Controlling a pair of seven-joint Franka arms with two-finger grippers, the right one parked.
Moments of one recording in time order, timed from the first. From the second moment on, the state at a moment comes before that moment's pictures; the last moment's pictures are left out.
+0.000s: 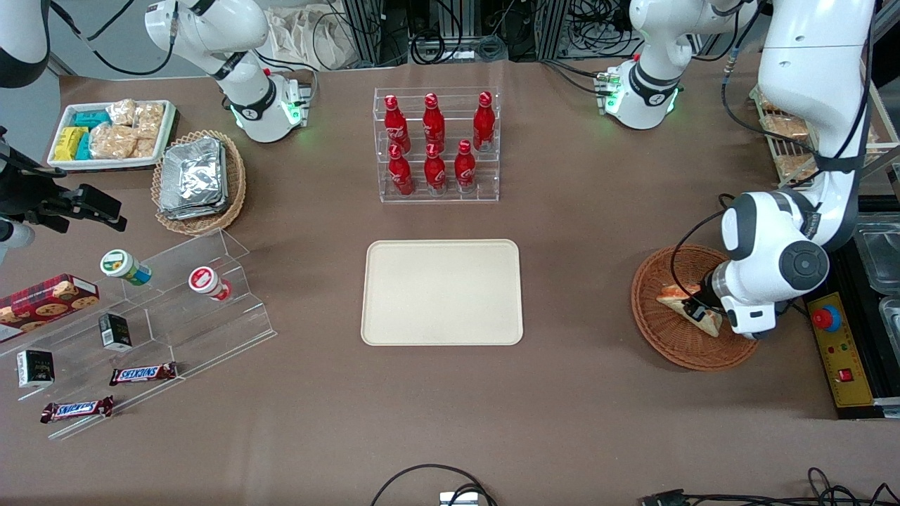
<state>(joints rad) -0.04 0.41 0.01 -1.92 0.01 2.14 -0.93</state>
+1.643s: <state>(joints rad) -0.21 0.28 -0.48 -1.56 0.01 1.81 -0.66</state>
